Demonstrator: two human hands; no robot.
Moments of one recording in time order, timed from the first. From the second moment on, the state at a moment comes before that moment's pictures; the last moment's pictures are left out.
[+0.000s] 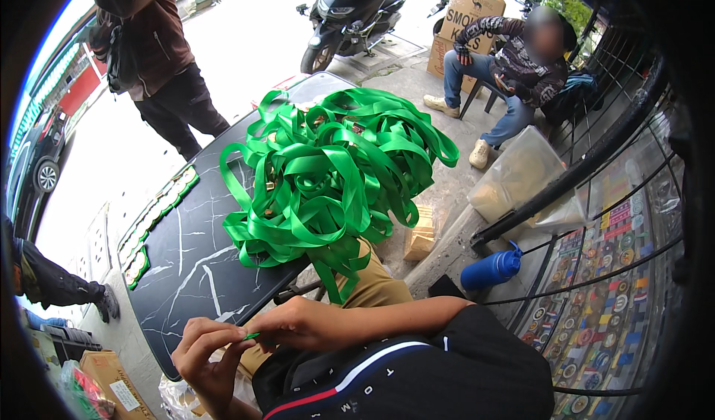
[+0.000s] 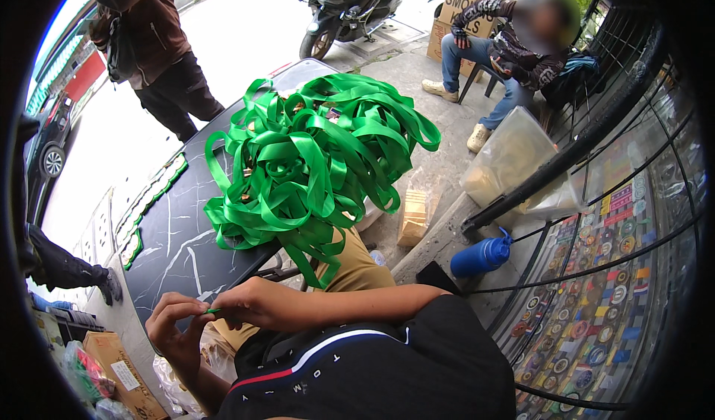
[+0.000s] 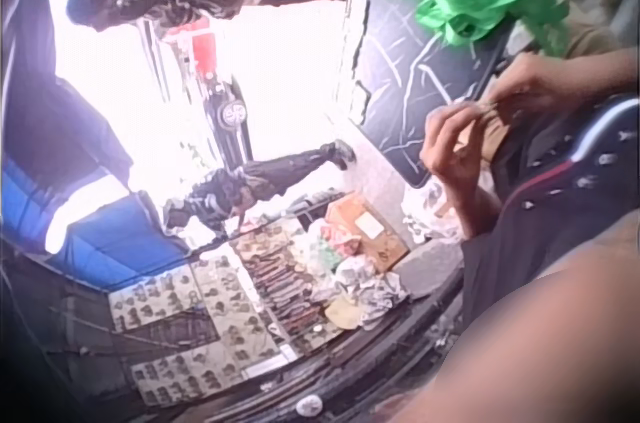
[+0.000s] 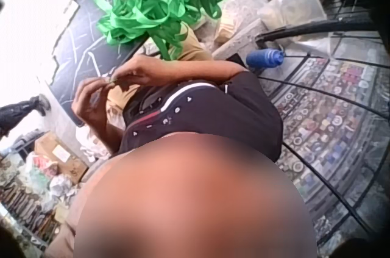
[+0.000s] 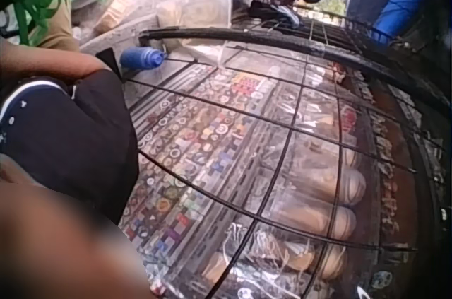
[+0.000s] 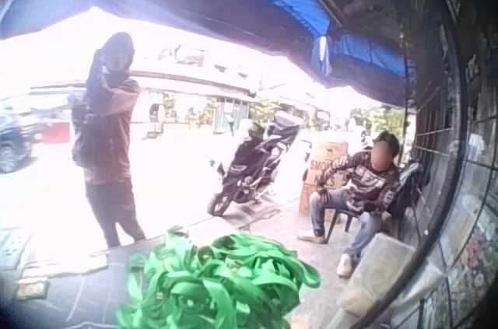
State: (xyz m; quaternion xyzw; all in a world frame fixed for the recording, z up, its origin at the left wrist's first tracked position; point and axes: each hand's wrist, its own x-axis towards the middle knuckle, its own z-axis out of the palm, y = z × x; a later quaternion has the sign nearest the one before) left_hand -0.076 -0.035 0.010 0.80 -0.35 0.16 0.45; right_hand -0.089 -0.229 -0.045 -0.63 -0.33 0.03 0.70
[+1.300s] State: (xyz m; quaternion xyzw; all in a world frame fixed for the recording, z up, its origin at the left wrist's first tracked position) left_hand -0.124 -0.027 -0.055 0.15 -0.08 -0.45 0.88; right_hand -0.061 -0.226 -0.007 -0.53 -0.39 0.07 0.75
